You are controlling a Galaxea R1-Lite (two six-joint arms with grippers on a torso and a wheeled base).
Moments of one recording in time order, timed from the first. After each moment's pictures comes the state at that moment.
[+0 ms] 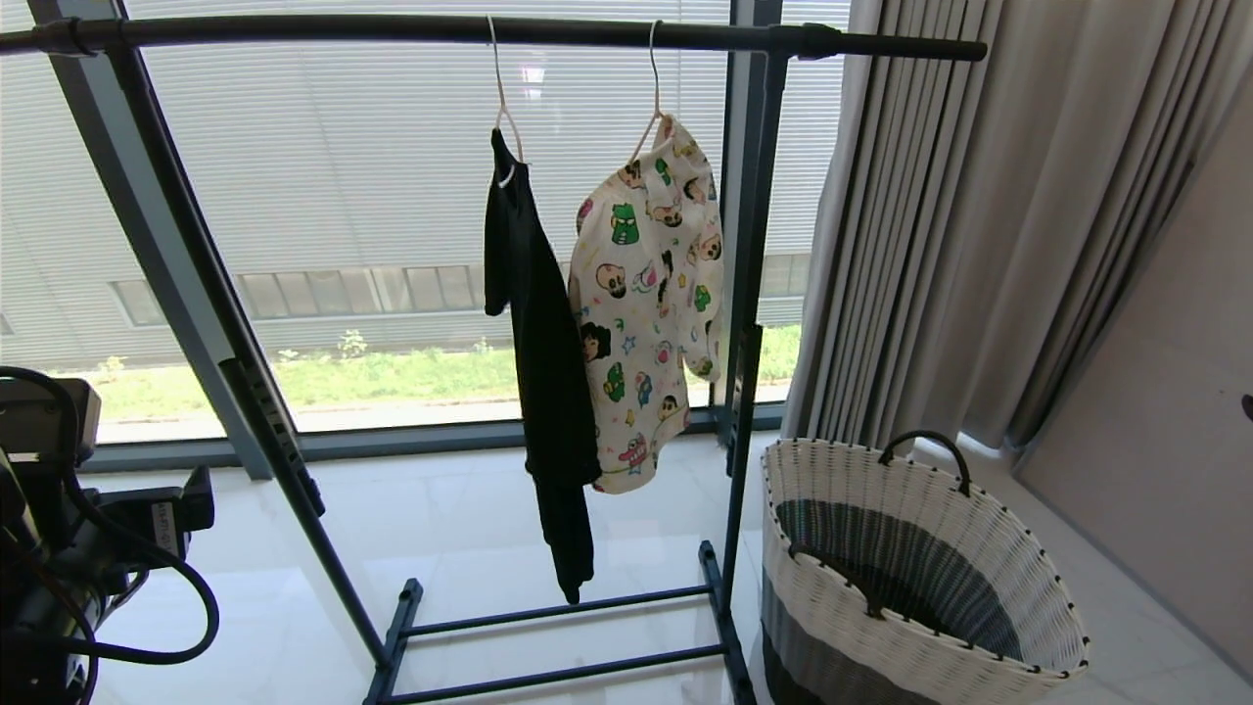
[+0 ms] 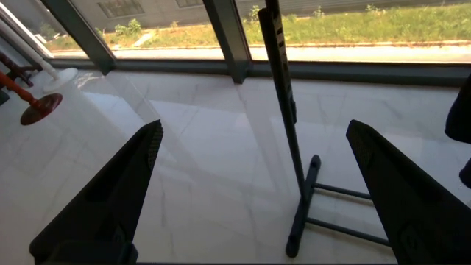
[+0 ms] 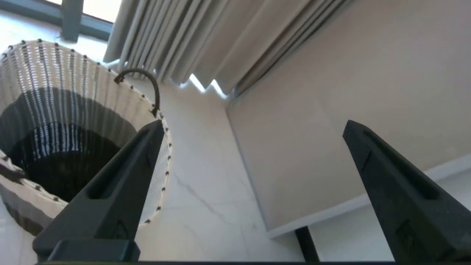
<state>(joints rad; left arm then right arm) -0.01 1.31 -0.27 -0.82 0.59 0.23 0.08 1.01 -0.75 -0.09 -0.28 -0.47</state>
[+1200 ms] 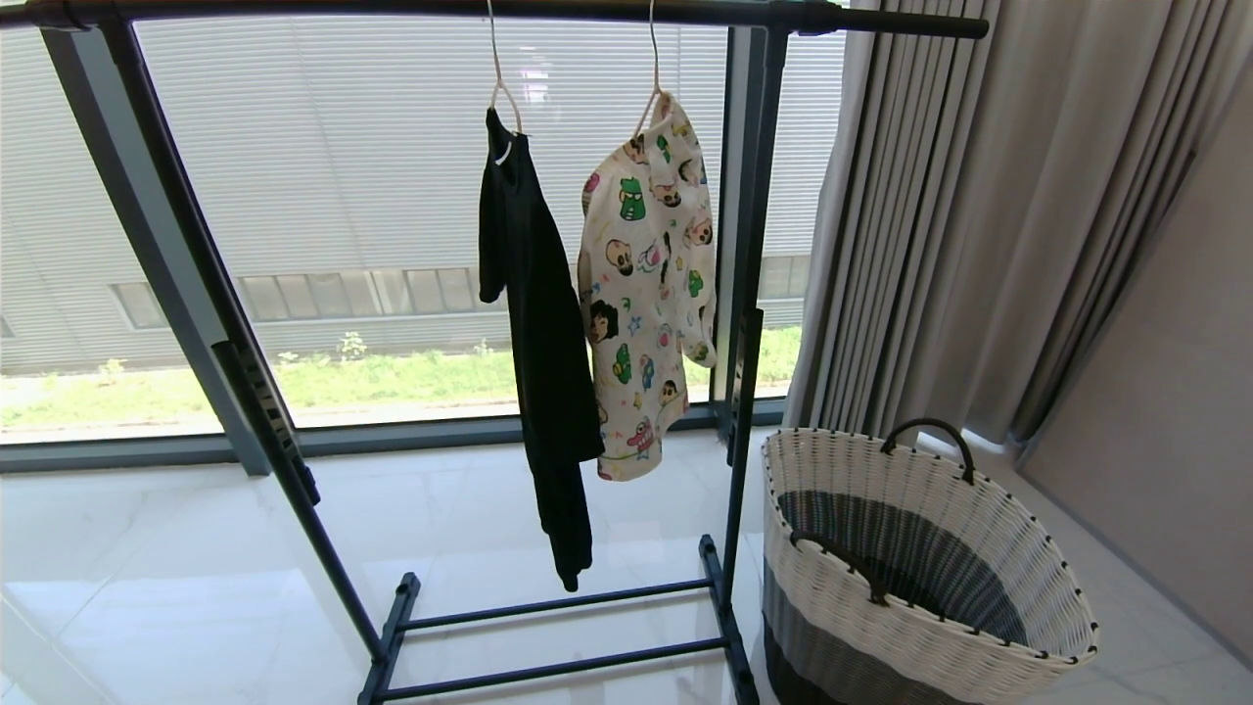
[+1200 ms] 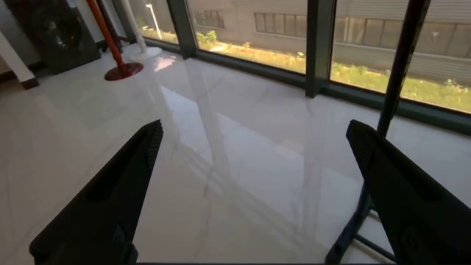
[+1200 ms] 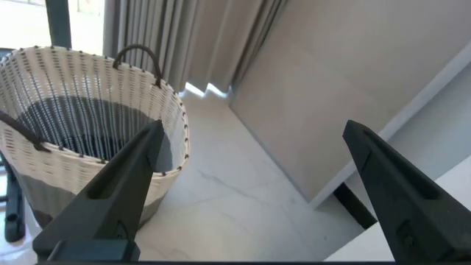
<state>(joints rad) 0.12 0.26 0.00 -0.32 0.81 0.27 -0.13 0.16 -0.08 -0.12 -0.17 -0.27</state>
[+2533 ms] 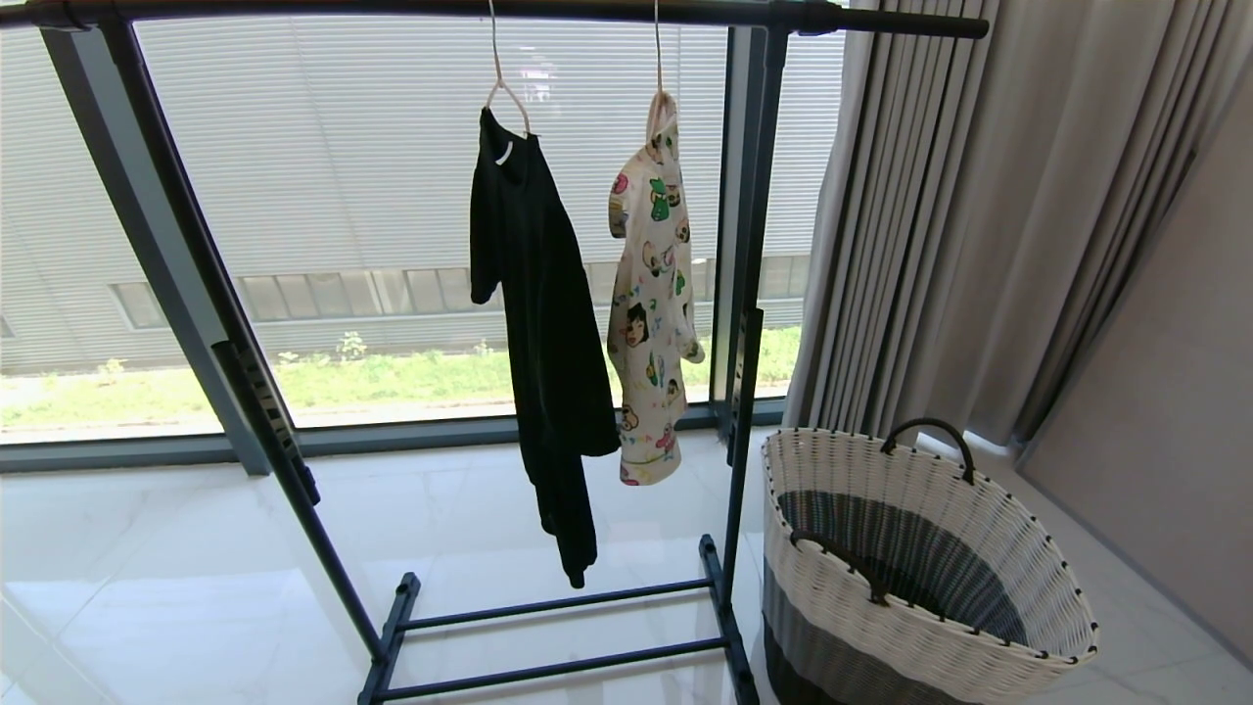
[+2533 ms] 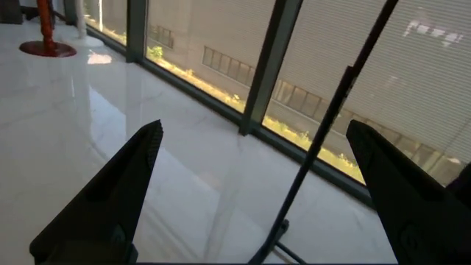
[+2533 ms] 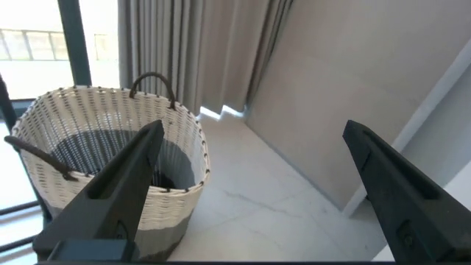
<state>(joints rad) 0.12 0.09 0.00 -0.20 0.51 -0.04 -0.13 0.09 0.00 -0.18 -0.14 -0.15</state>
